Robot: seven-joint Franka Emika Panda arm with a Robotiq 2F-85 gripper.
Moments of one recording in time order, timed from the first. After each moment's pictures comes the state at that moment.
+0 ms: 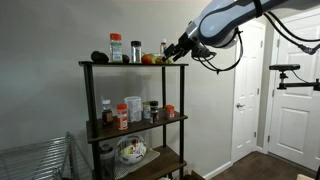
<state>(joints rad) 0.06 -0.36 0.05 -2.27 0.01 2.92 -0.06</state>
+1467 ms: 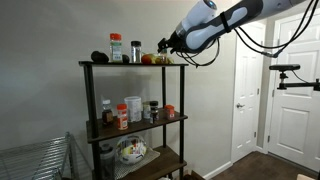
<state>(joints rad) -0.42 -0.11 0.39 -1.93 -0.32 2.98 0.41</state>
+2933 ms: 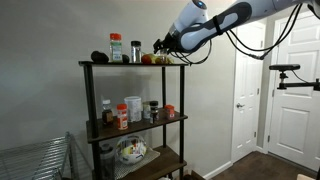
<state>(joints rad) -0.41 0.00 0.41 -1.77 -0.47 2.86 0.54</state>
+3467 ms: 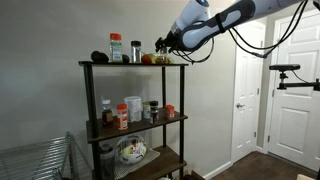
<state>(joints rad) -0.40 -0.03 0.39 -1.80 -0.46 2.85 0.53</state>
